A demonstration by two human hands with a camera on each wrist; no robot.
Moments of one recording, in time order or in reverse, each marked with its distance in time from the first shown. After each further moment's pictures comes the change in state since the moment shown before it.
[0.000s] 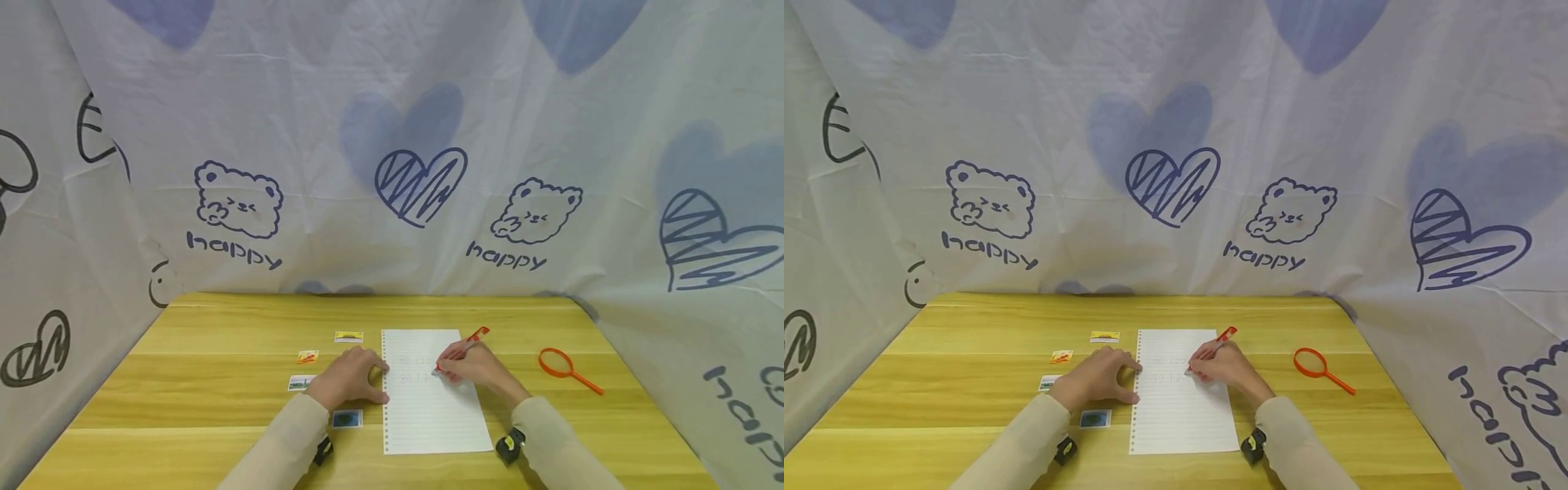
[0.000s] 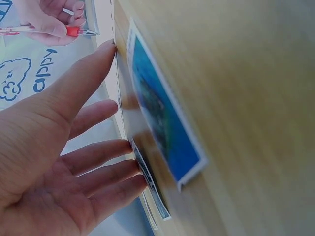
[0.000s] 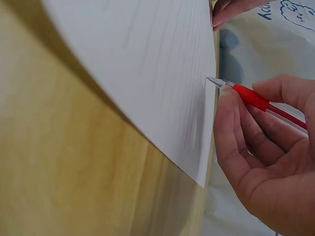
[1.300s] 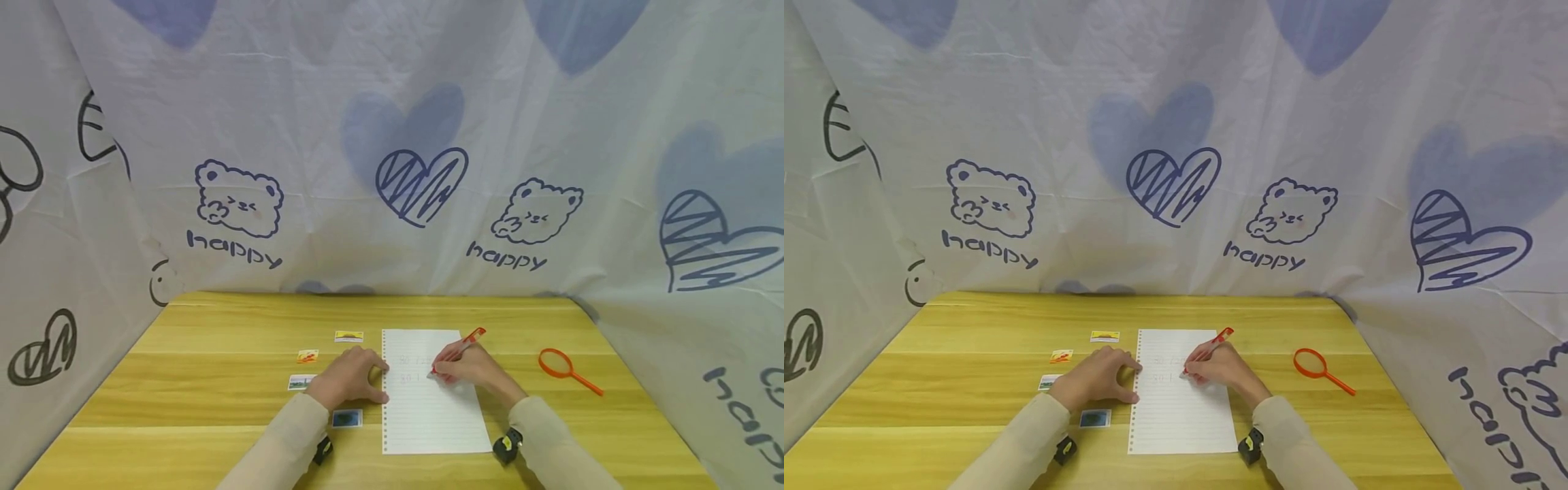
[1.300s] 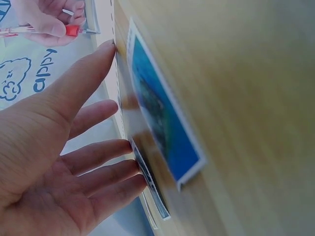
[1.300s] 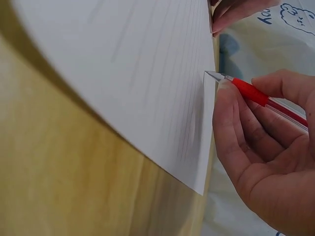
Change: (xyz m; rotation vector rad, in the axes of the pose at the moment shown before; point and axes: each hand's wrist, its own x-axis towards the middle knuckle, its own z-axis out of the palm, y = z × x) left_hand 0.001 -0.001 0.000 -0.002 -0.002 0.007; right_hand 0.002 -0.003 0.006 0.041 -0.042 -0.028
